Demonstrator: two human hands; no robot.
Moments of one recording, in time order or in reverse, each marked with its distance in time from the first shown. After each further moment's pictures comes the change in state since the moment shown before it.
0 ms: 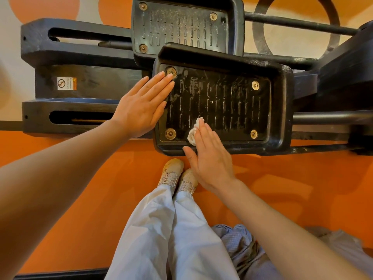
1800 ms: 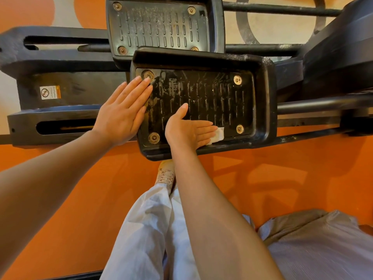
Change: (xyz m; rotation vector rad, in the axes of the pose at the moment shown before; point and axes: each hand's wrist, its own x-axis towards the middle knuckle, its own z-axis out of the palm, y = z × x) left_hand 0.001 -0.001 0.003 -0.020 0.033 0.013; right_hand 0.084 -0.043 -0.018 0.737 -0.050 1.041
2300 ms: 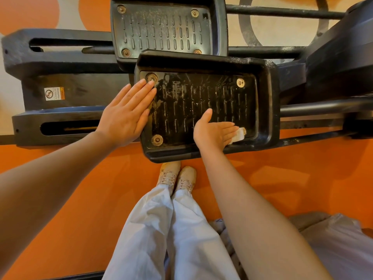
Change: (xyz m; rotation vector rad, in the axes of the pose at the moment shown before) left_hand 0.000 -0.002 -0.002 0.007 -0.015 0.016; right_hand 0.036 0.020 -0.036 -0.034 0.114 0.019
